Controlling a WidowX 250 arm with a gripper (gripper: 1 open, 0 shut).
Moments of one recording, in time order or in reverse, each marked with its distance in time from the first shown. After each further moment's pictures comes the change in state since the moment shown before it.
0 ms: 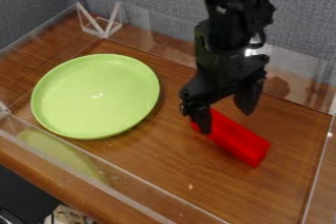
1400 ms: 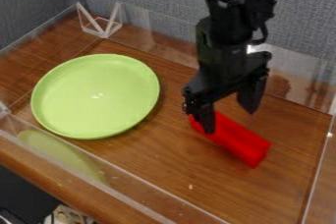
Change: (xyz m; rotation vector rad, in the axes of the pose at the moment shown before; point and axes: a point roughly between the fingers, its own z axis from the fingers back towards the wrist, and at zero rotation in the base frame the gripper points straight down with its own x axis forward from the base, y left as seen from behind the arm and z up) arm -0.005 -0.003 0.004 -0.005 0.033 0.018
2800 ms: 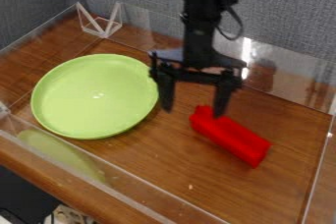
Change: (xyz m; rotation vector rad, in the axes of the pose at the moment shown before) arm 0.008 0.013 0.003 0.139 0.170 -0.654
